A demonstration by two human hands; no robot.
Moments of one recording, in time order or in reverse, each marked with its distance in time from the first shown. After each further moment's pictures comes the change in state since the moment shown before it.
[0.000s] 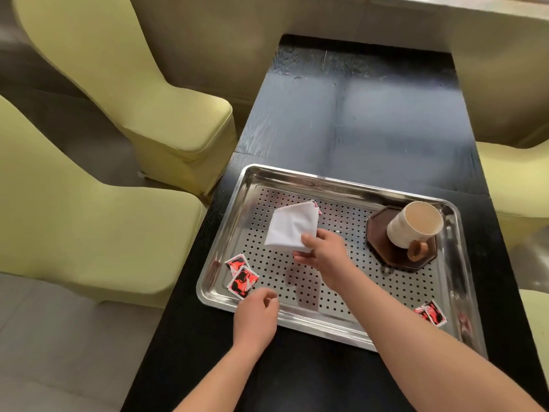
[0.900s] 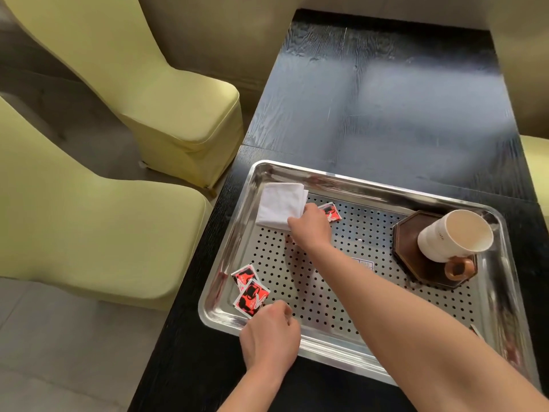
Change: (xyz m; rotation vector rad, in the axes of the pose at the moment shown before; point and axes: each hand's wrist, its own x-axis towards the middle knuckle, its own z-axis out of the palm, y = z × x) left_hand 0.020 0.011 0.007 0.328 0.054 -0.002; right_hand 0.110 -0.010 0.068 -0.970 0.288 -0.186
